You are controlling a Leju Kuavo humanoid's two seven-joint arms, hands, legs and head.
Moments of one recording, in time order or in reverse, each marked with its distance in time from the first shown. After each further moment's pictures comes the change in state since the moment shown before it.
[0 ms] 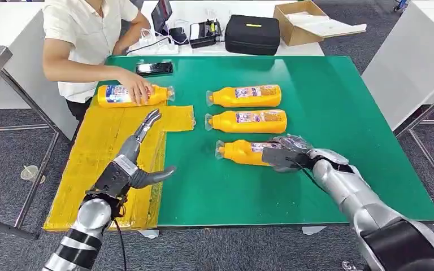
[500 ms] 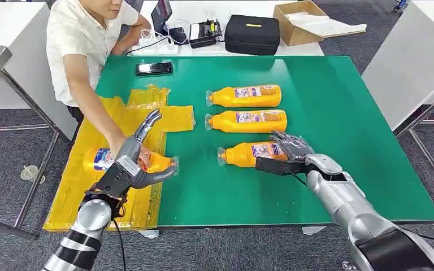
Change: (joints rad) left arm 0.010 0.001 0.000 -0.026 -0.053 0.008 0.027; right arm 0.054 0.047 -0.044 -0.029 0.299 -0.254 0.135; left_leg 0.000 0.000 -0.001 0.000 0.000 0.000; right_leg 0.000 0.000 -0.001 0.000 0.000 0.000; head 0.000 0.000
